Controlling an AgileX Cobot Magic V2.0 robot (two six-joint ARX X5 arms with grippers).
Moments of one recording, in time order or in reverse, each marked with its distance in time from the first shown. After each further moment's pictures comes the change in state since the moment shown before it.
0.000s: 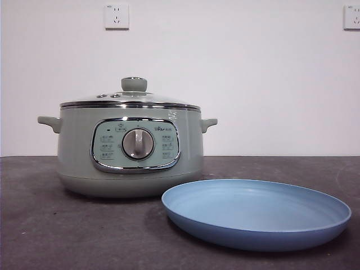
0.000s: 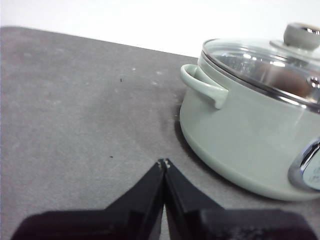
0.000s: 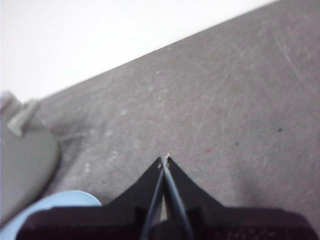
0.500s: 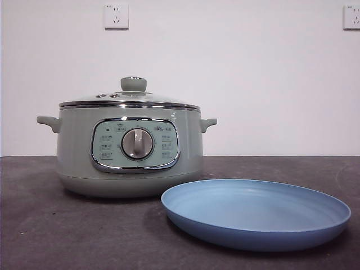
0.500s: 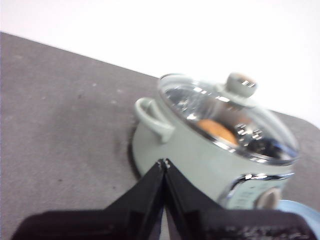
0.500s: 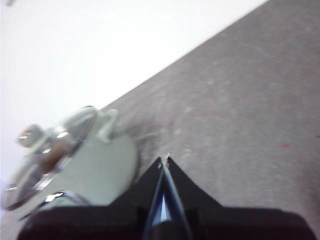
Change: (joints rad) left arm 0.000 0.019 0.177 -0.098 0.130 -0.133; right arm 0.000 0.067 0.153 -0.045 -0.207 0.193
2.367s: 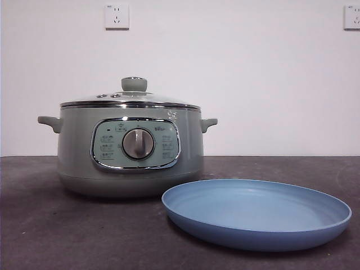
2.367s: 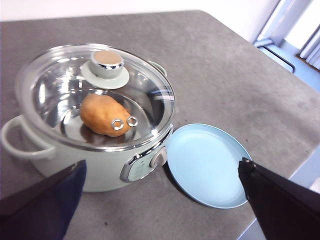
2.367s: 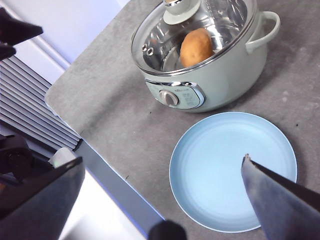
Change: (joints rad) left arm -0.039 0.718 0.763 -0.482 0.425 0.429; right arm 0.066 0.710 0.845 -0.730 -0.520 -0.655
